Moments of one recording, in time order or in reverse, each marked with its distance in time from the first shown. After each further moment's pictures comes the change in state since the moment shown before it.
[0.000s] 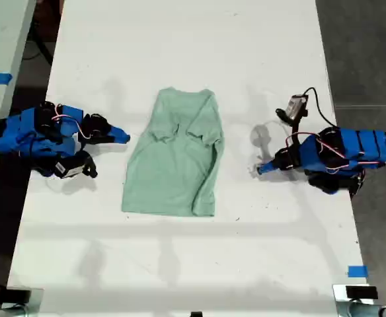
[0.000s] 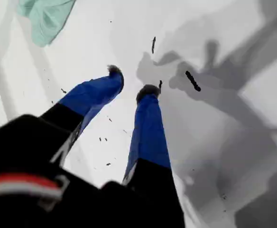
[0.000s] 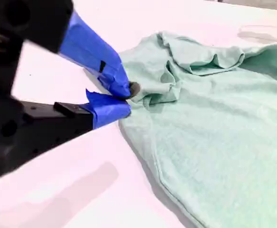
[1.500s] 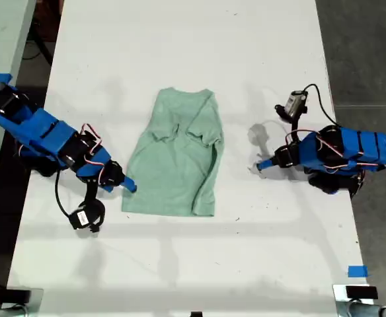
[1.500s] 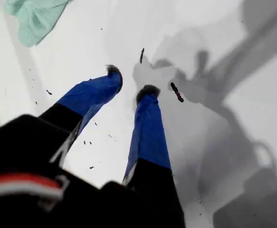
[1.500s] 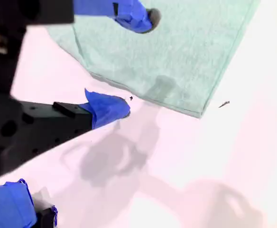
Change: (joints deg) arm 0 38.1 -88.3 -68.2 19.9 -28.1; arm 1 4.7 0.0 0.0 0.0 -8.4
